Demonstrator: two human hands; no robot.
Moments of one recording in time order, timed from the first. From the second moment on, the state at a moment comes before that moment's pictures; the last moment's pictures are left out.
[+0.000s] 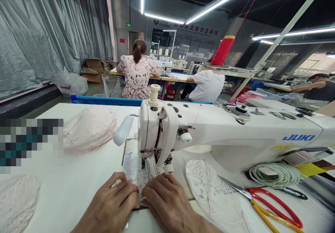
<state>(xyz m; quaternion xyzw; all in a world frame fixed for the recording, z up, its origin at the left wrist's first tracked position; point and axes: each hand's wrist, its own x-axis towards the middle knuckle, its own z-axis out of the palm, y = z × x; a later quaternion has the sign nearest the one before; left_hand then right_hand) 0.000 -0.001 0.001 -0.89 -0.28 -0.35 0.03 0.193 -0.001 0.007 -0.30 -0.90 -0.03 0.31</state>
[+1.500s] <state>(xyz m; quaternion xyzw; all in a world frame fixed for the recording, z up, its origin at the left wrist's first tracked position) 0.012 -0.008 -0.004 -0.88 -0.31 -0.35 0.09 0.209 -0.005 0.014 -0.26 -0.92 -0.04 0.28</state>
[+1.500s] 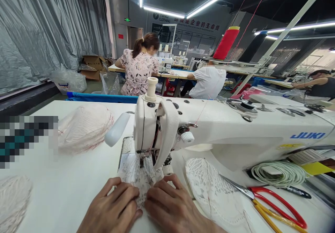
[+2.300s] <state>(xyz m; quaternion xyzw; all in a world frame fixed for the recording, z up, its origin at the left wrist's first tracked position) 0.013 -0.013 0.004 -0.87 -0.30 -0.36 0.15 0.204 -0.008 0.010 -0.21 -0.91 -0.06 0.36</state>
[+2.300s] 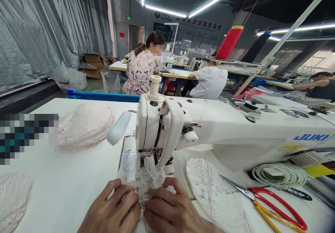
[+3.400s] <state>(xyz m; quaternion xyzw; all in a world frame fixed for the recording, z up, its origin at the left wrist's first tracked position) 0.012 0.022 -0.002 -0.88 -0.35 -0.31 0.12 0.212 0.025 -0.001 -0.34 -0.88 -0.10 0.30</state>
